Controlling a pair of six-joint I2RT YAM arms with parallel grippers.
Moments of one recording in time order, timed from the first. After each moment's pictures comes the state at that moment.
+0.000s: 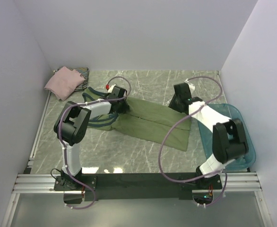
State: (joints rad) left arm -0.49 1.98 1.24 -0.12 -0.12 -0.90; right arm 0.30 1.58 1.04 -0.31 0.23 0.67
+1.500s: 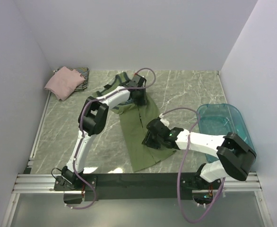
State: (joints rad) left arm -0.57 2.39 1.97 -0.52 0.03 -0.52; right arm 0.87 1.41 0.70 -0.27 0.11 1.18
